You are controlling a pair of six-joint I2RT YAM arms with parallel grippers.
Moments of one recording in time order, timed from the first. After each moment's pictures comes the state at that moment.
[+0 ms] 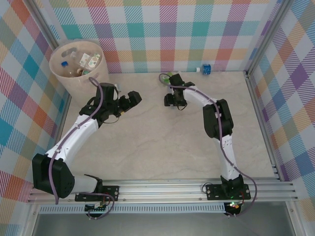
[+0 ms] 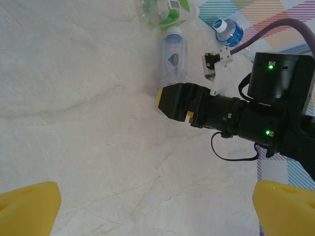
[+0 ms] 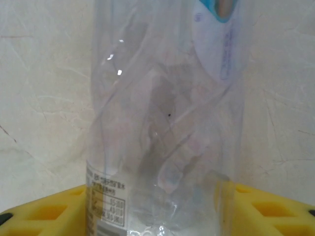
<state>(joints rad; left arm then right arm) -0.31 1.33 1.12 -0.45 0.29 -0.77 0.46 2.31 1.88 -0.68 -0.02 0.32</state>
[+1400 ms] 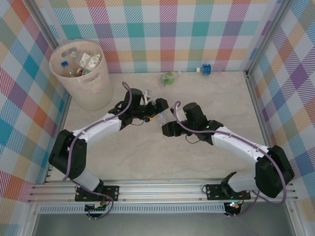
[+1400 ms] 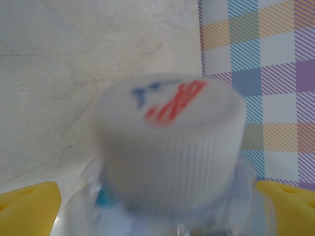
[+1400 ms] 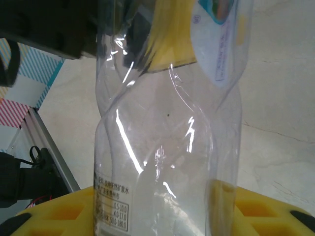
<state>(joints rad) -0.55 1.60 1.08 -0.03 0.48 -0.95 0.68 1.33 0.86 -0.21 -0.43 0.42</state>
